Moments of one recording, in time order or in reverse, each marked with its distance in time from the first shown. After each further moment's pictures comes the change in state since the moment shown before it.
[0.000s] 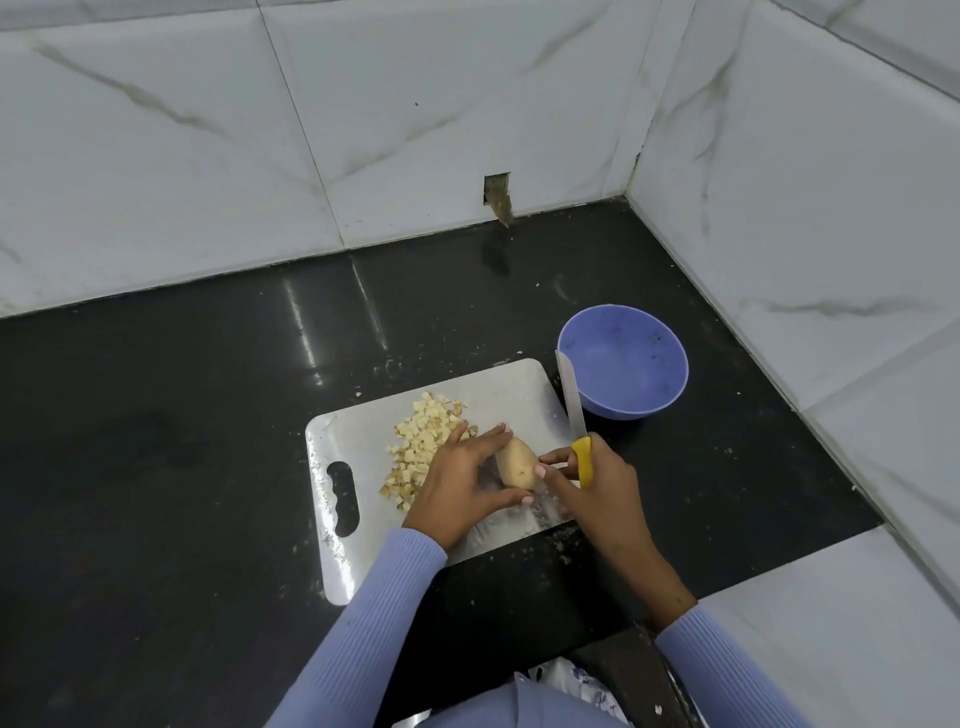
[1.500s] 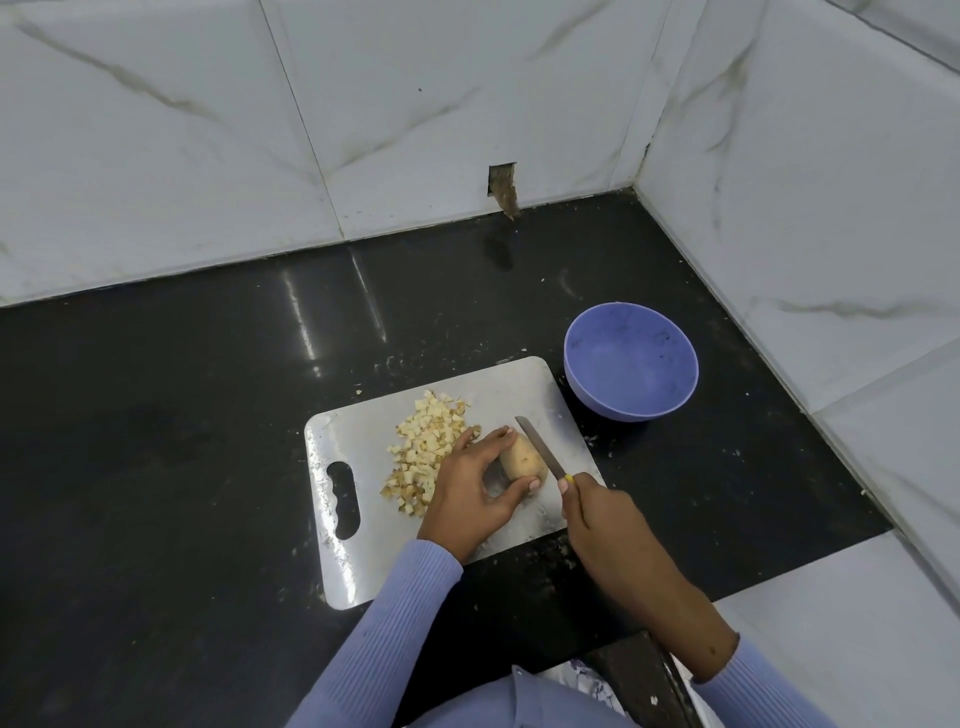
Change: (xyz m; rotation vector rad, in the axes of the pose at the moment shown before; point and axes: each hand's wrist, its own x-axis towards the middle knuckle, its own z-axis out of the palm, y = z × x) left_hand -0.003 -0.002 0.017 -0.125 0.158 -0.044; right_hand -0.024 -0.021 -0.010 -0.507 -0.251 0.007
